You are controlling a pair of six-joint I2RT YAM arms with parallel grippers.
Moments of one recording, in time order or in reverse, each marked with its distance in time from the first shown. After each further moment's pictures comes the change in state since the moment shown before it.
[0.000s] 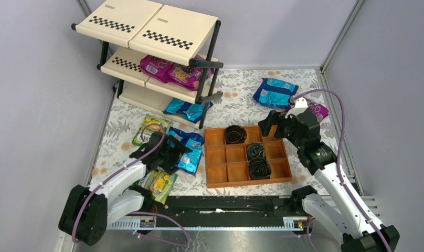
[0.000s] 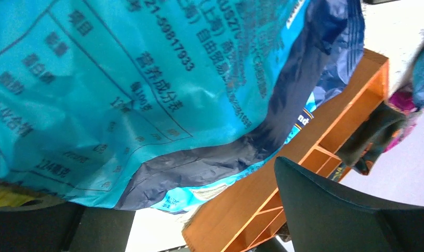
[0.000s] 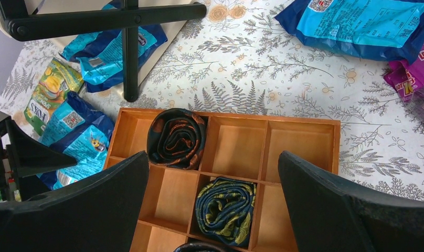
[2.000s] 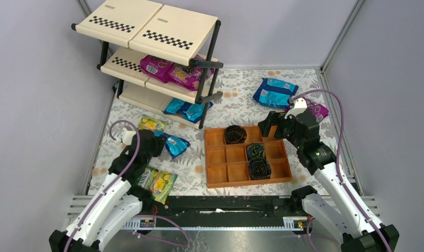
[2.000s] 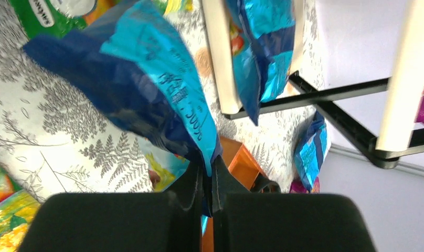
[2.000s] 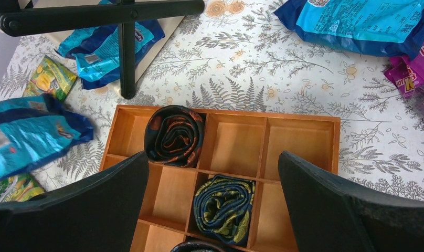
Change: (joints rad) left arm -0.019 -0.393 0.103 -0.167 -0.460 -0.131; right arm 0.000 0.003 -0.007 0.000 0.000 -0.003
